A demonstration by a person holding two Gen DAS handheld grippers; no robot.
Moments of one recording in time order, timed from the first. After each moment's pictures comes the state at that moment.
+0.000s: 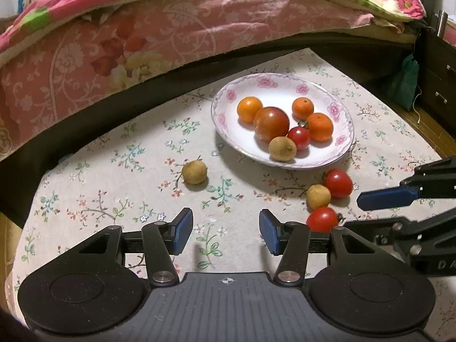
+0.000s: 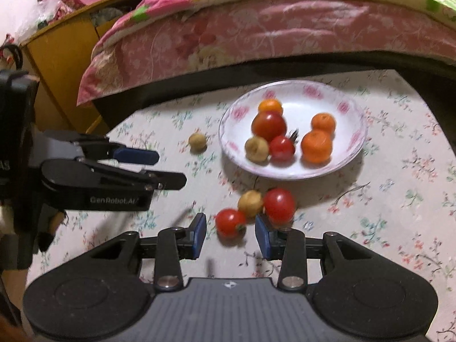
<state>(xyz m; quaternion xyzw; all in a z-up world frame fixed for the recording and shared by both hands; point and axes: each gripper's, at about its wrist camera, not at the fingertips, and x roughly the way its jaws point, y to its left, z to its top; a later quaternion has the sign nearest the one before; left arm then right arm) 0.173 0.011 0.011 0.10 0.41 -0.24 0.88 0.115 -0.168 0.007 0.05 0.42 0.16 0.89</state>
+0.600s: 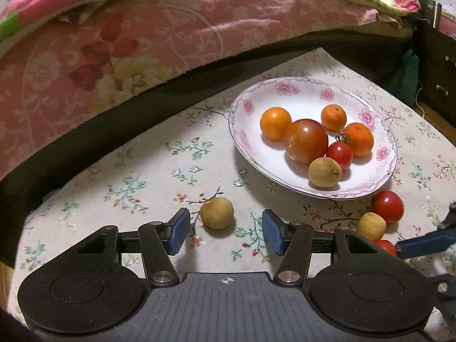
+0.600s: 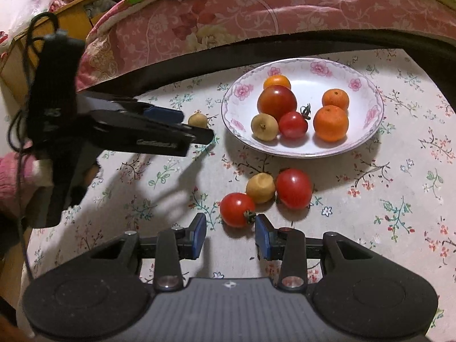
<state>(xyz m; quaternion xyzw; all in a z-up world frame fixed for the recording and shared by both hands) 0.230 0.005 -0.017 0.13 0.38 -0.26 0.88 0.120 -0.156 -0.018 0.07 0.44 0.15 0.88</state>
